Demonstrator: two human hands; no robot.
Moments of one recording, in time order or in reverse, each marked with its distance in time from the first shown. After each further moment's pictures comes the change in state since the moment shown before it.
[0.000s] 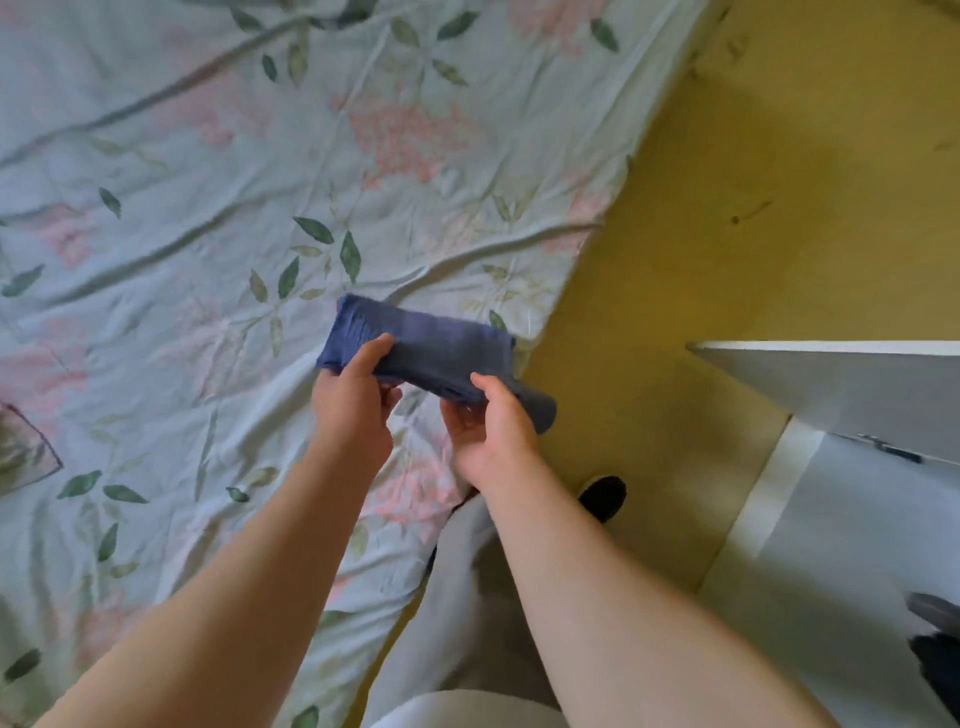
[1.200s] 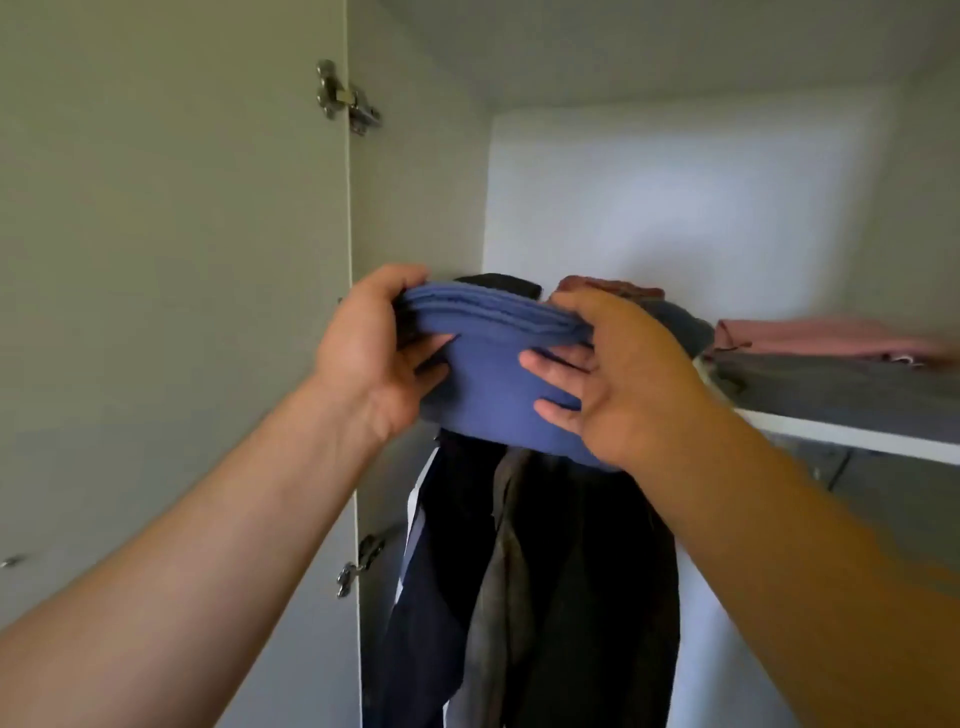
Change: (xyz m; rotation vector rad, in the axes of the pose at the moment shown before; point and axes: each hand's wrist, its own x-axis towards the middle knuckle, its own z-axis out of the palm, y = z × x) left_hand -0.965 -0.093 0.213 0.677 -2.155 0.107; right_hand -0.808 -0.224 -0.451 0.688 0.391 -1.657
